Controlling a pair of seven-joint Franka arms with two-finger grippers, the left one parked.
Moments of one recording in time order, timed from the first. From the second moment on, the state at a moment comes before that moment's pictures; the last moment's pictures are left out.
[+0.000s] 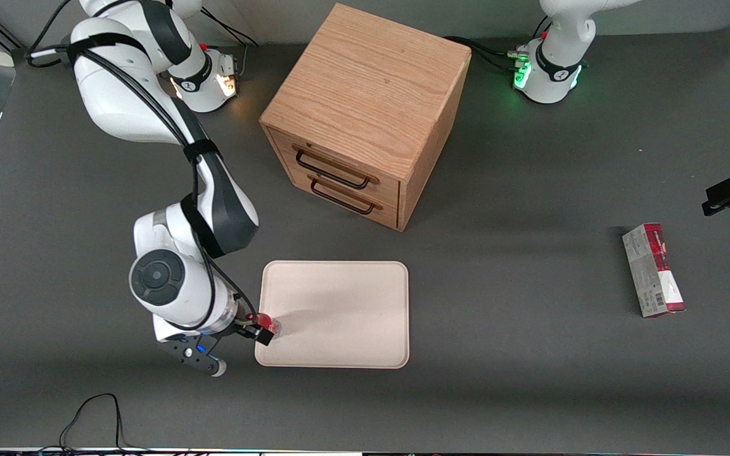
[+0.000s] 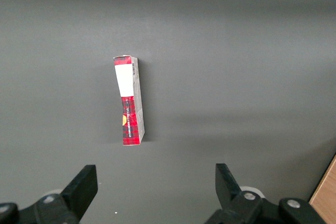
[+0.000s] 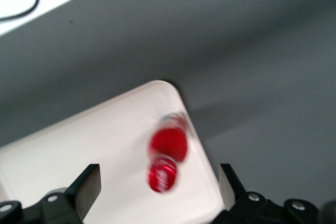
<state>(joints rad) 0.30 0.84 0.05 -0.93 -0.09 1.80 0.78</state>
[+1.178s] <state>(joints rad) 0.20 -0.04 -0.13 -1.76 -0.07 1.63 0.03</state>
